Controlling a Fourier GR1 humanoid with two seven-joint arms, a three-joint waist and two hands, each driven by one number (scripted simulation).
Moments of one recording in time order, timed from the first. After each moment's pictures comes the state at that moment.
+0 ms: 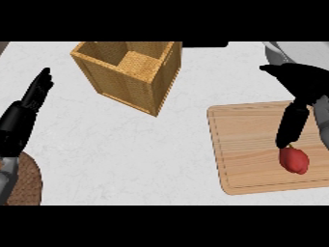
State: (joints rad) left arm -0.19 0.53 -0.14 -1.52 0.11 0.13 -0.04; right arm -0.69 -0.65 0.35 -1.57 0.17 0.66 1.01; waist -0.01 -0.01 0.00
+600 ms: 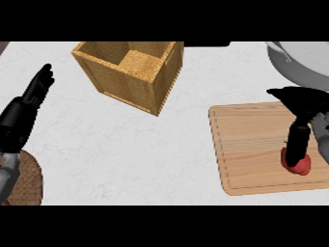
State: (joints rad) left arm -0.22 0.51 -0.12 -1.51 0.09 0.11 -0.03; right arm -0.57 -0.69 0.41 -1.55 0.17 0.71 1.02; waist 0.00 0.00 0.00
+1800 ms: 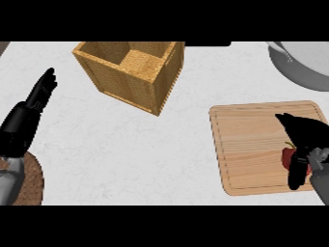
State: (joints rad) left arm -0.18 0.40 -0.04 -1.54 -0.01 0.03 -0.03; right arm -0.29 -0.59 0.32 -1.61 0.56 0.70 0.88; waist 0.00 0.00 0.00
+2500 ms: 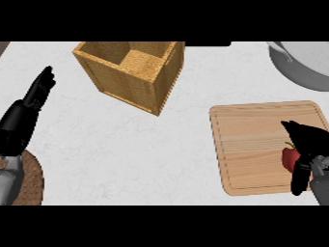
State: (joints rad) left arm -0.19 0.35 0.03 -1.56 -0.07 -0.03 -0.01; right arm -0.20 -0.52 0.22 -1.58 0.72 0.70 0.78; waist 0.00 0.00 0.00
